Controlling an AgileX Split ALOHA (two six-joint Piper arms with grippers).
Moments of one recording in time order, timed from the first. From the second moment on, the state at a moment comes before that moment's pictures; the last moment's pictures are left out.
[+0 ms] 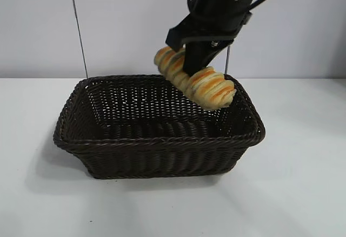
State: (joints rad) left arm -0.05 -0.02 -0.49 -0.12 1.13 0.14; right arm 0.53 2.00 -1.55 0.16 0.77 -1.07
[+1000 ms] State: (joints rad) left arm -0.05 -0.02 -0.49 -0.12 1.13 0.14; right arm 0.53 1.96 -1.79 0.05 0.82 -0.38
